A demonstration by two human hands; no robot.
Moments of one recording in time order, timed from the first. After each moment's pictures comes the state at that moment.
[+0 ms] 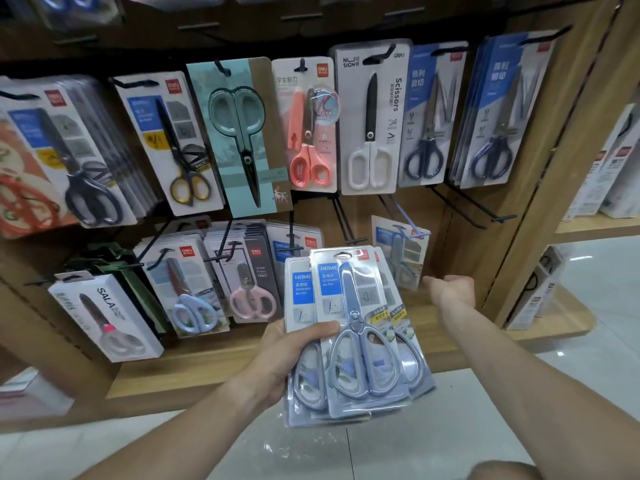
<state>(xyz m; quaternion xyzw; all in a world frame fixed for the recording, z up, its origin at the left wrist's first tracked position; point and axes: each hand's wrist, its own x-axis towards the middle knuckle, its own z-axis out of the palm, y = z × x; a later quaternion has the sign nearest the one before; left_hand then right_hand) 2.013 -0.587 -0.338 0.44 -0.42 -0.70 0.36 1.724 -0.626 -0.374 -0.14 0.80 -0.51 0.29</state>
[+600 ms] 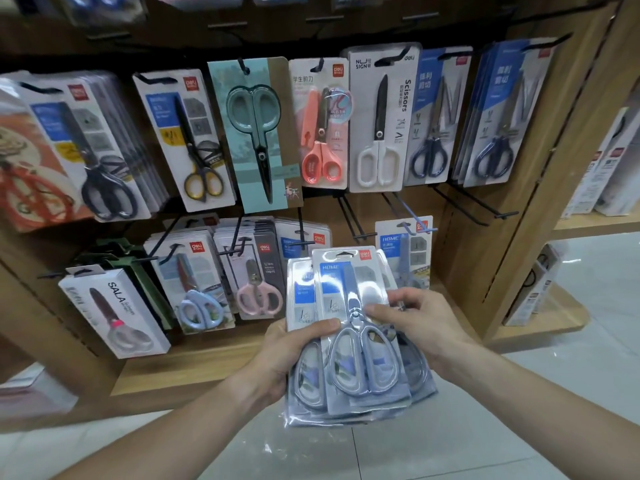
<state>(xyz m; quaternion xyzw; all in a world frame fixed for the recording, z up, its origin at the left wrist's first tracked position) 2.035 -0.581 -0.339 0.43 -0.42 -0.72 0.35 1.824 -0.538 -0.313 -0.37 0.66 -0.48 0.44</state>
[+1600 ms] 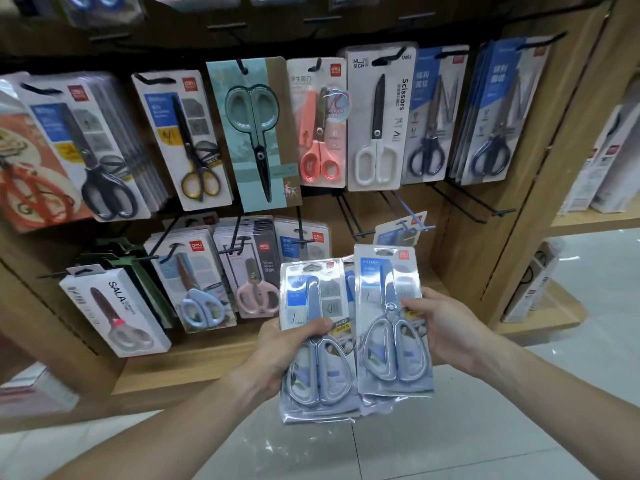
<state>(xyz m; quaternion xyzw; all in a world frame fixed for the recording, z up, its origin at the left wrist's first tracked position) 2.037 -0.586 -0.346 0.50 -0.41 -0.67 0.36 1.787 -0.541 -0.332 -0.23 0.57 -0.53 0.58</state>
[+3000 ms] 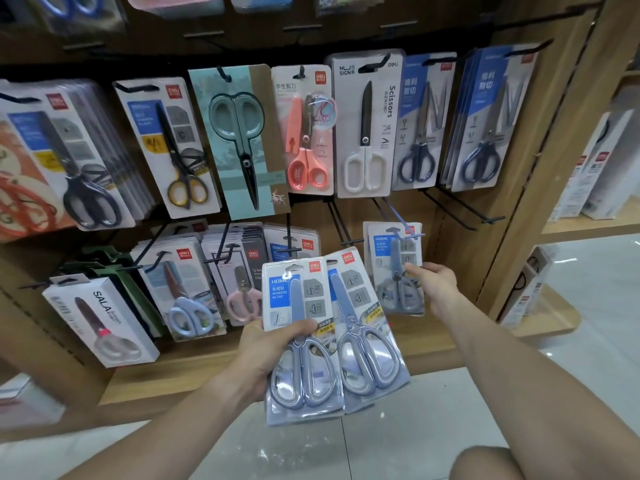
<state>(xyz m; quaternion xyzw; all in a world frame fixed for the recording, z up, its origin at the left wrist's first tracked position) 2.030 -0.595 -0.341 0.49 -0.39 -0.66 0.40 1.721 -0.639 -0.364 -0.16 0.69 -0.57 0.42</state>
